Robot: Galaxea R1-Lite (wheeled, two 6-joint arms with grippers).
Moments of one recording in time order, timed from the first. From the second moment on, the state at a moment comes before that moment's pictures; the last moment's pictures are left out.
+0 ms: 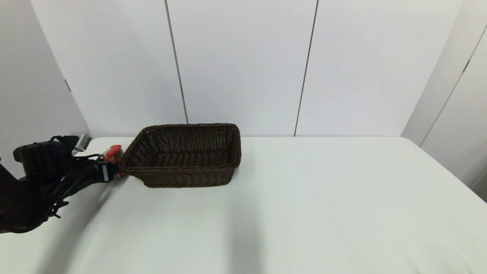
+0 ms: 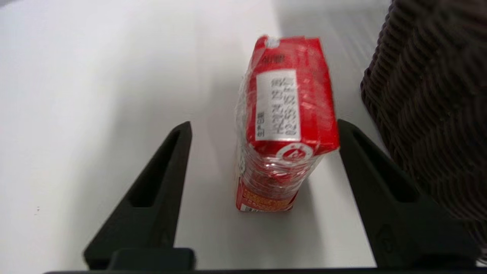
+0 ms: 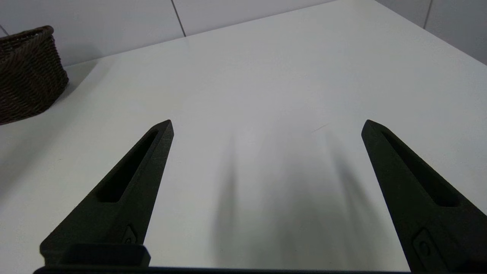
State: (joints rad) left arm 0.24 2.02 -0.63 -1.05 -0.39 0.07; right arm 0.00 0.00 0.00 0.02 -0.05 0.20
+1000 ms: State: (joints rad) left arm 0.24 1.44 -0.57 -0.56 -0.38 0.07; right arm 0.00 0.00 0.00 0.02 -0.05 0.20
